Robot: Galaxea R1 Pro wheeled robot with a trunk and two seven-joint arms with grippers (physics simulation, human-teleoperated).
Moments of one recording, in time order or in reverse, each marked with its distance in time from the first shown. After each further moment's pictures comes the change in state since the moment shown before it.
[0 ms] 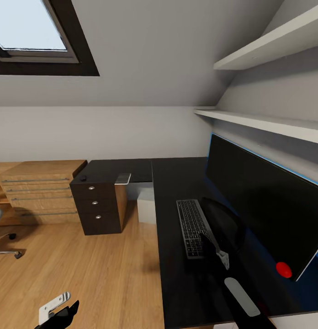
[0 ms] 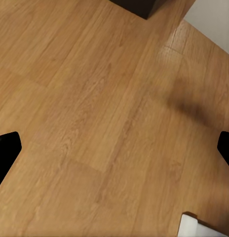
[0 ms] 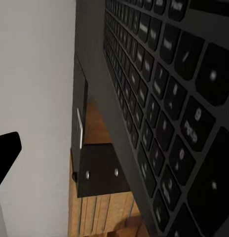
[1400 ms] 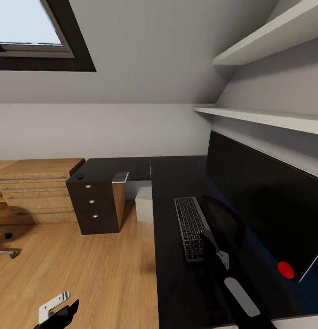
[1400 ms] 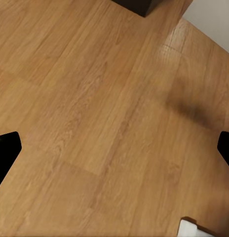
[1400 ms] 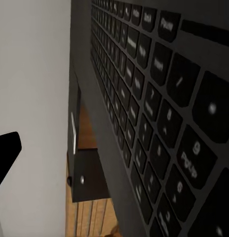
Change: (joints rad) left arm 0.000 -0.001 0.000 -0.009 0.002 0.003 0.003; right arm 0.000 0.000 0.000 0.000 0.000 0.000 -0.001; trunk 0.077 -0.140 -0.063
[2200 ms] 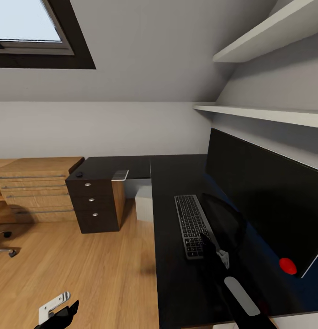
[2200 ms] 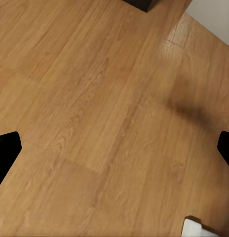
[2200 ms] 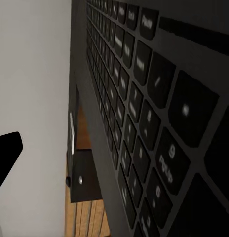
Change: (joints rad) left arm 0.000 0.001 0.000 0.007 -0.003 0.000 -0.001; right arm -0.001 0.000 0.000 -0.008 0.005 -0.003 0.003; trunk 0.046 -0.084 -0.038
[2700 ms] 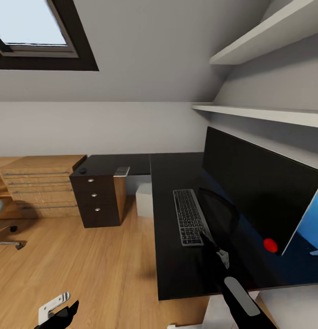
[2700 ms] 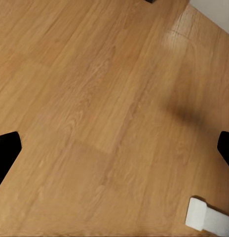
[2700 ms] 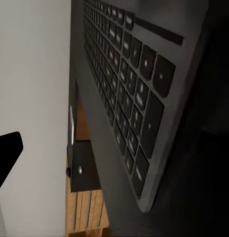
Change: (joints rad) left arm 0.000 0.003 0.000 0.003 0.001 0.000 0.000; right arm 0.000 0.000 0.001 0.000 -0.003 0.002 0.001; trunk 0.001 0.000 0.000
